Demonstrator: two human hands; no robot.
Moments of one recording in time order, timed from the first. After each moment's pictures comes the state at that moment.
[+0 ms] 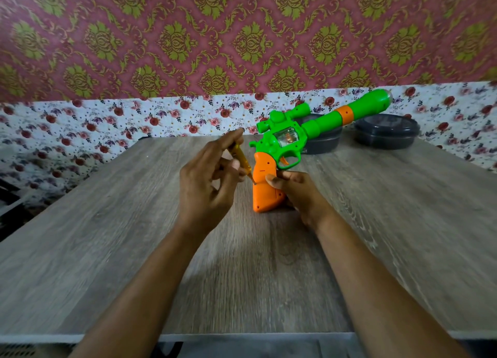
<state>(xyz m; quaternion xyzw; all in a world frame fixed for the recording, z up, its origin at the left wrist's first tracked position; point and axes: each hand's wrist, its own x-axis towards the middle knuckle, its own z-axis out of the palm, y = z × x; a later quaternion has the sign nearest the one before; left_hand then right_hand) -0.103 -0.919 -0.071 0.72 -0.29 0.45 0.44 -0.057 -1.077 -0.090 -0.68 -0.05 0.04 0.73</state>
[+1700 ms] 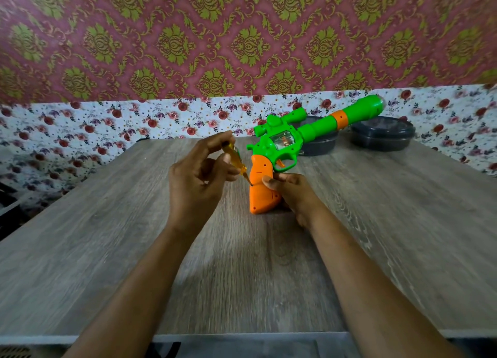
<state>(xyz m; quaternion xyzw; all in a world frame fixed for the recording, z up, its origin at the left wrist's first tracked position) -0.101 -0.915 -0.068 0.71 -0.25 0.42 0.51 -0.059 -1.077 -0.088 -0.70 -0.04 0.03 0.71</state>
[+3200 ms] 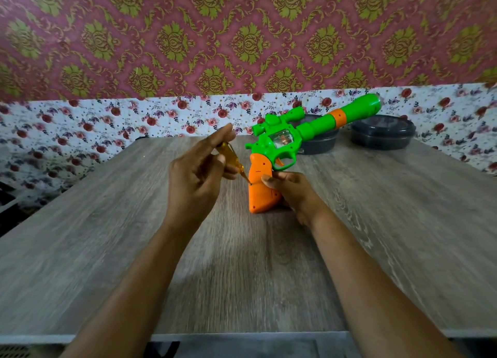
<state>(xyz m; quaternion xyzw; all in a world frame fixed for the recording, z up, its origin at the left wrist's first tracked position) -0.102 -0.914 -0.067 0.70 -0.27 0.38 0.54 -0.052 -1.077 -0.092 -0.70 -0.04 0.03 0.71</state>
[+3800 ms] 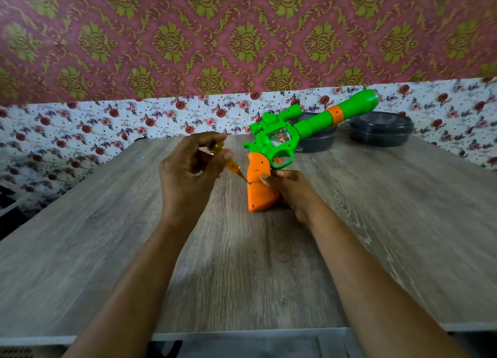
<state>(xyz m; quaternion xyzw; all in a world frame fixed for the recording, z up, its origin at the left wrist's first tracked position) -0.101 -0.912 -0.063 0.69 -0.22 0.41 0.56 -0.050 -1.076 -0.096 -0.70 -0.05 0.01 0.72</state>
